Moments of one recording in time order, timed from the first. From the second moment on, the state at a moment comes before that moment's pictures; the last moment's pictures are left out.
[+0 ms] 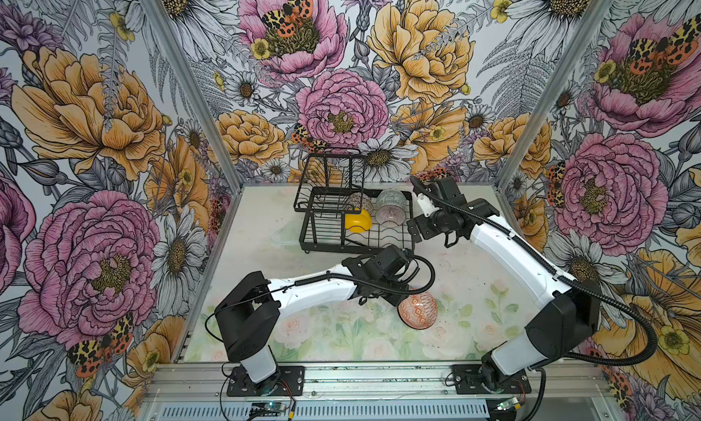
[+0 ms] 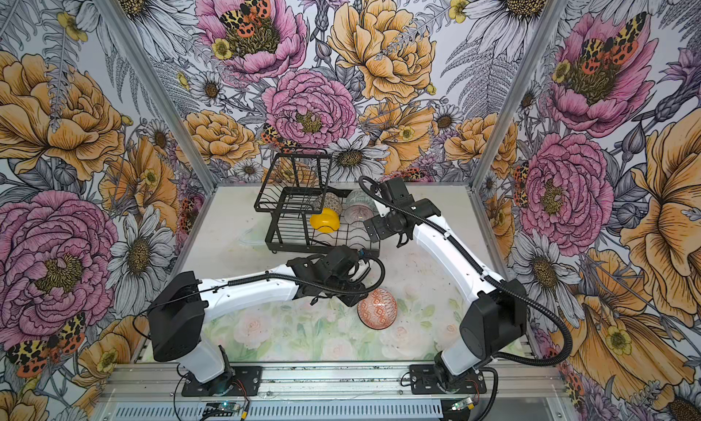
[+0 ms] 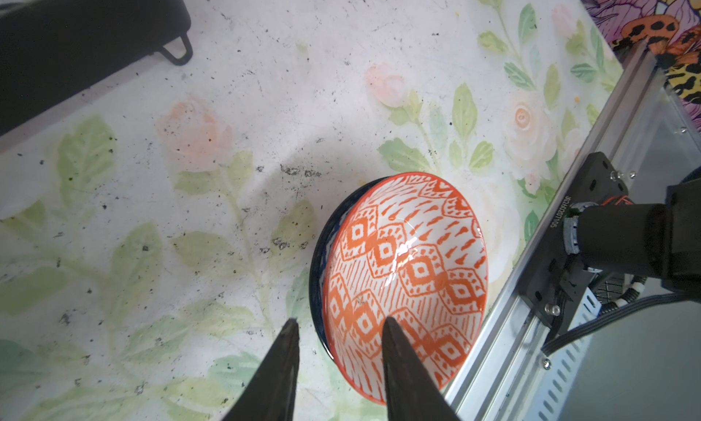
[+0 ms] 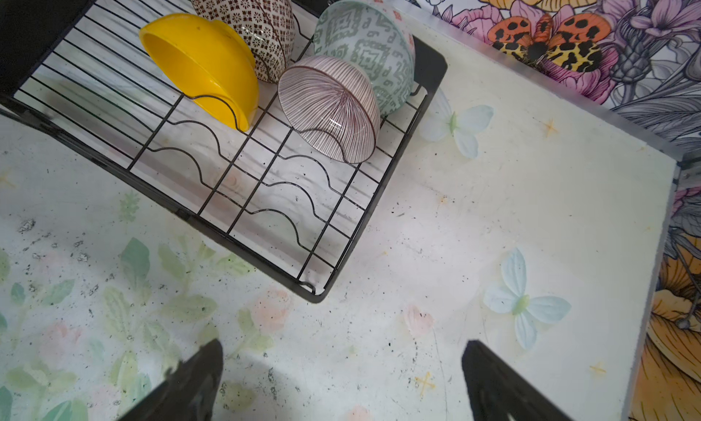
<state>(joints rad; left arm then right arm) -1.03 1.67 1.18 -0.45 0.13 -0.34 0.42 1.55 1.49 -0.90 0.06 -0.06</state>
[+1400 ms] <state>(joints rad) -1.09 1.79 1.36 -0.65 -0.05 -0.28 0.41 1.53 1.45 -0.89 0.07 -0.06</state>
